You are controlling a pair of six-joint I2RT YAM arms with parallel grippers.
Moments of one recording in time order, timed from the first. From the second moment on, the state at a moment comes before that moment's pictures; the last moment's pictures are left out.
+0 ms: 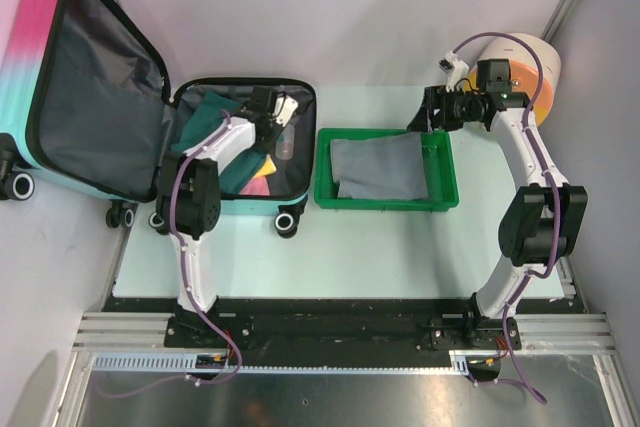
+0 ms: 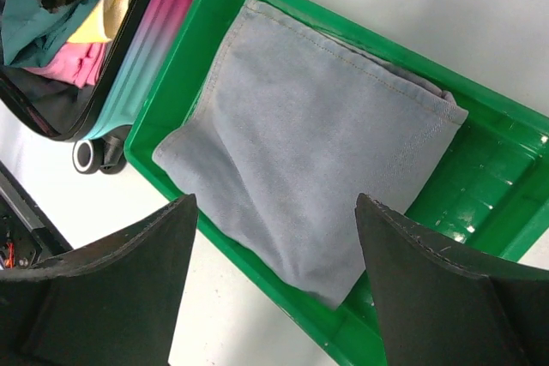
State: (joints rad) left arm -0.28 2.08 1.65 -0.54 -0.17 0.37; right arm 0.01 1.77 1.66 -0.68 -0.70 -0.08
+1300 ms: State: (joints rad) left arm -0.14 2.14 1.79 -0.55 0.03 0.24; right arm 0.01 1.77 1.66 -0.69 -0.72 -0.04
